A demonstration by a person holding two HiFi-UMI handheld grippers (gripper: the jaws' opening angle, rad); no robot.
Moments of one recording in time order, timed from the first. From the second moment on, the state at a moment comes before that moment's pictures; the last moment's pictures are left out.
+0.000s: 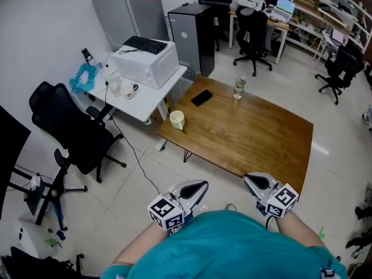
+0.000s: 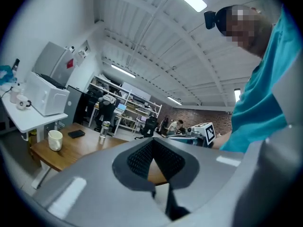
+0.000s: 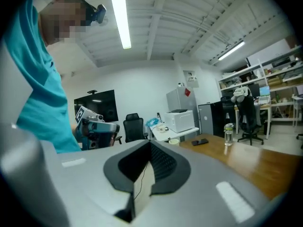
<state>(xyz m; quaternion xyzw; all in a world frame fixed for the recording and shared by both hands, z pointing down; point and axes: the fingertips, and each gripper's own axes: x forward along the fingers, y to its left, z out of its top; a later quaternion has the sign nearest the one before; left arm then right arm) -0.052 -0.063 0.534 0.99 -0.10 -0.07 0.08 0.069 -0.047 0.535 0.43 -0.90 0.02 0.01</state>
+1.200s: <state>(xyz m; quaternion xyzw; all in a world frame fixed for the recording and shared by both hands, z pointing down) -0.135 -0.521 0.685 0.95 -0.25 0.01 0.17 -0.043 -0.497 0.668 0.29 -0.95 0.07 0.06</state>
